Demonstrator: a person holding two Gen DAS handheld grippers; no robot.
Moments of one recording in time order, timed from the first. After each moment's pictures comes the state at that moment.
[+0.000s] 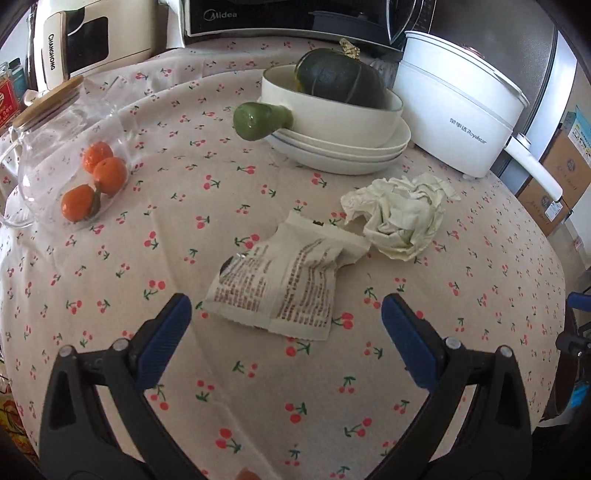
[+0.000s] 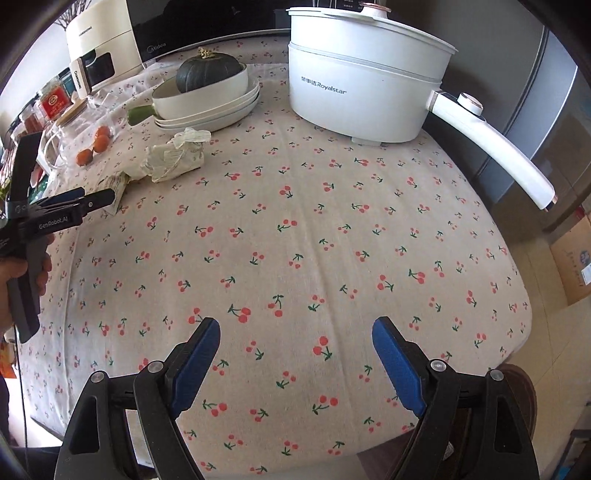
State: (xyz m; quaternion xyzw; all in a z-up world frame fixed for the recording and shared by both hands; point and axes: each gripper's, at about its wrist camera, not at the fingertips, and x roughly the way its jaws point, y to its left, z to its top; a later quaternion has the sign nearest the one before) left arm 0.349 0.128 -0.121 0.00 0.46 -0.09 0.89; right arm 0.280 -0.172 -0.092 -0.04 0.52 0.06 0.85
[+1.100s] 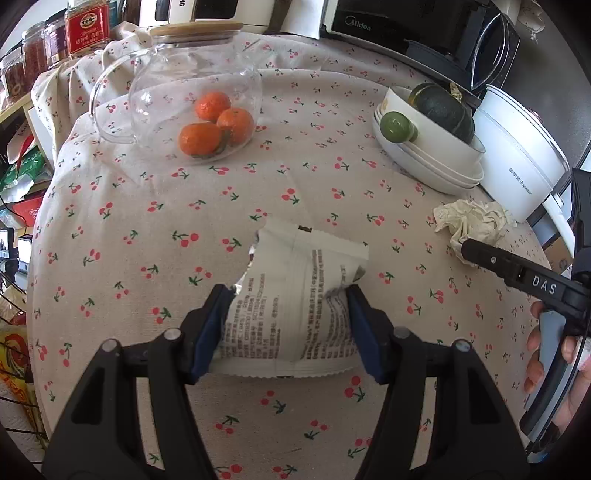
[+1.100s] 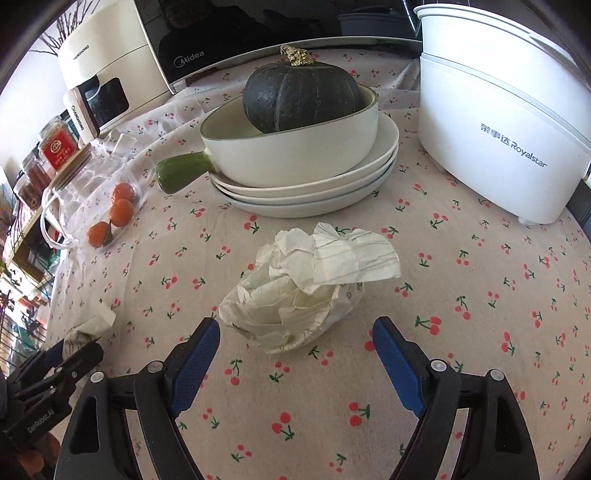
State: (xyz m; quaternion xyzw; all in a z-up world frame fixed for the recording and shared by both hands) left arm 0.314 0.218 -0.126 -0.09 0.46 0.01 0.88; right arm 0.409 -0.024 -0.128 0.05 0.47 0.12 0.87
